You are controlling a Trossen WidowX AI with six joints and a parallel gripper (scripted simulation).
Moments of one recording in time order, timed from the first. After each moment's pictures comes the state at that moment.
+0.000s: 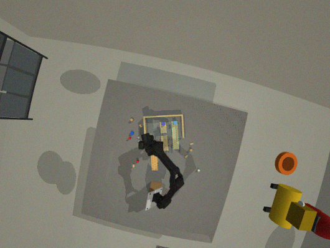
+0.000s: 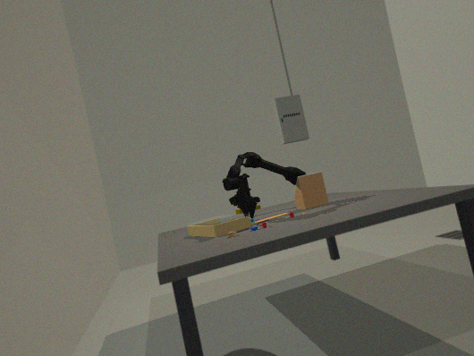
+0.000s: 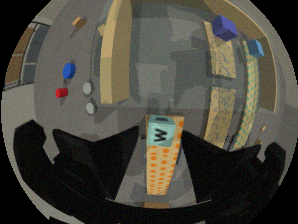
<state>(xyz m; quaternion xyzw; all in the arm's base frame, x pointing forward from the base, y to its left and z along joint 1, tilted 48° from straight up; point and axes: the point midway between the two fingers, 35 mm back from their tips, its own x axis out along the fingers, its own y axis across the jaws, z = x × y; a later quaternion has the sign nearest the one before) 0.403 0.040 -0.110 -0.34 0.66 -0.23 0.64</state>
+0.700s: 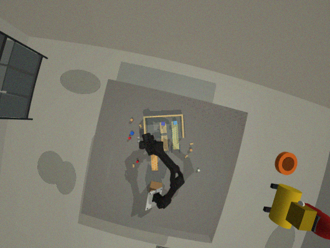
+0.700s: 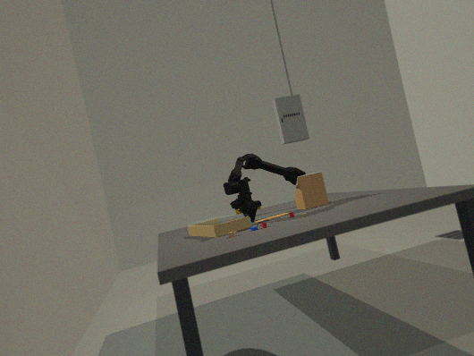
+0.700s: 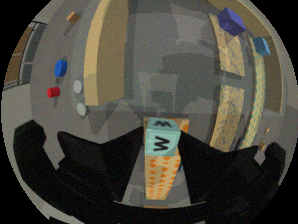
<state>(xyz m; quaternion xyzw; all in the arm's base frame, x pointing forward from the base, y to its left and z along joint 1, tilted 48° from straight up) 0.401 0.025 -0.123 -0.34 0.66 -0.23 0.63</state>
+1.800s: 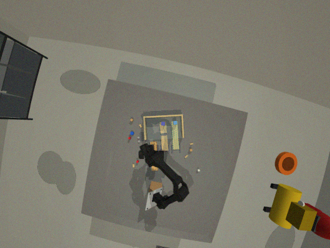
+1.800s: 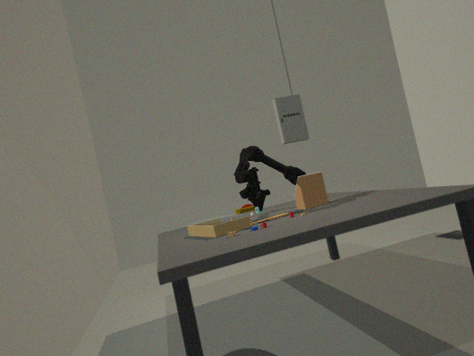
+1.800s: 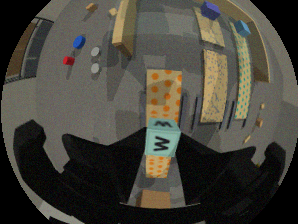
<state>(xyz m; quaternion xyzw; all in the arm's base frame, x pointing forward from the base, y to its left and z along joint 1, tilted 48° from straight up) 0.337 0.044 -0.084 -0.34 0.66 -0.23 0.63</state>
